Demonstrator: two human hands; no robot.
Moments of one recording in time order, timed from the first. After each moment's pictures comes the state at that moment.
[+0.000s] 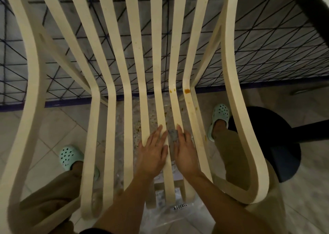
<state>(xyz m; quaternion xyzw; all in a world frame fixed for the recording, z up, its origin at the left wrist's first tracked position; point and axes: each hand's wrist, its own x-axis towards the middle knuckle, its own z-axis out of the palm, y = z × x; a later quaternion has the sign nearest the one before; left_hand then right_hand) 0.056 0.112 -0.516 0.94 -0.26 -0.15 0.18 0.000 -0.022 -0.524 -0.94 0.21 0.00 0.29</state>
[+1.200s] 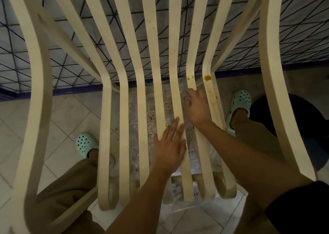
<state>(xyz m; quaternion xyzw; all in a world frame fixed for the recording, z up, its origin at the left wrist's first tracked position) 0.056 0.113 -0.518 0.93 -0.27 -0.13 0.20 0.134 -0.063 -0.540 -0.93 0.20 -0.04 0.31</state>
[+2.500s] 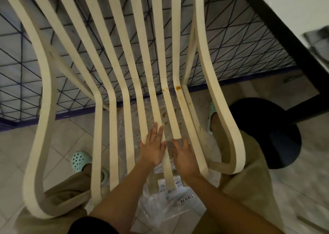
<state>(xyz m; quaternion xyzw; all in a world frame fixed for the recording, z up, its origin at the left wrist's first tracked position) 0.045 0.112 -0.492 0.91 -0.25 -0.29 0.14 -0.055 -0.002 -0.511 -0.93 0.22 0.04 0.28</state>
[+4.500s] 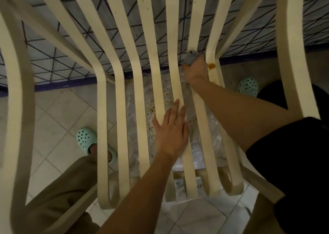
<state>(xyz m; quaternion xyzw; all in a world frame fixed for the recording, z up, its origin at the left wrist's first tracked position) 0.088 0.090 -0.514 0.95 -0.23 -0.18 0.13 0.238 -0.082 -0.527 -0.81 0.40 0.01 0.43</state>
